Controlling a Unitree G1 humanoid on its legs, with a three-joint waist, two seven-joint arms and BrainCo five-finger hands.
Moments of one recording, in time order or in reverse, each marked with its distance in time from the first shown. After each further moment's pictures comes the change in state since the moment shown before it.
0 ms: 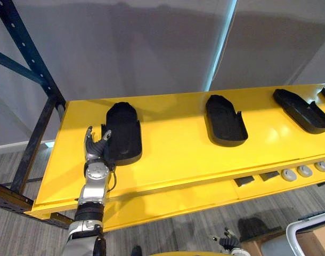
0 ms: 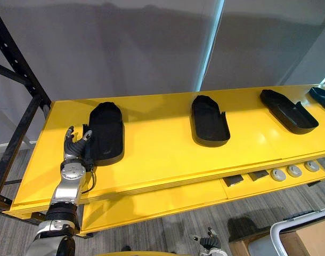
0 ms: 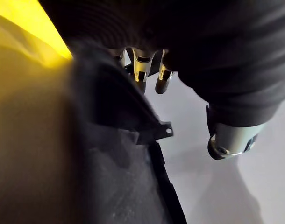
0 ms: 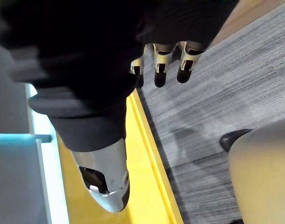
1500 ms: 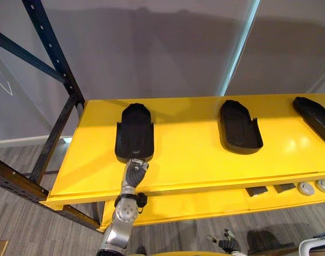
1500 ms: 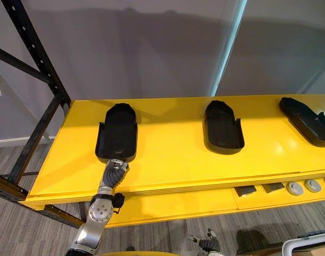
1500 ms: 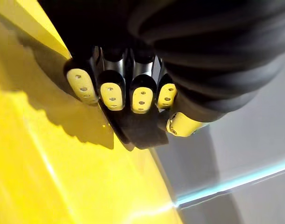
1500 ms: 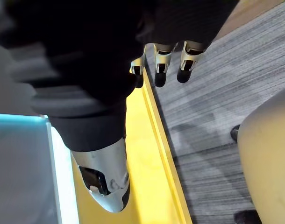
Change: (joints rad) left arm 0.381 -0.161 -0.314 -0.282 0.191 -0.142 -0.068; right arm 0.040 0.013 0.025 -0.022 0.024 -0.038 -0.025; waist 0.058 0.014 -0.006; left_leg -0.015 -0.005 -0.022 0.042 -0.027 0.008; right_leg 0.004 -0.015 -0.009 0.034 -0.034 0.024
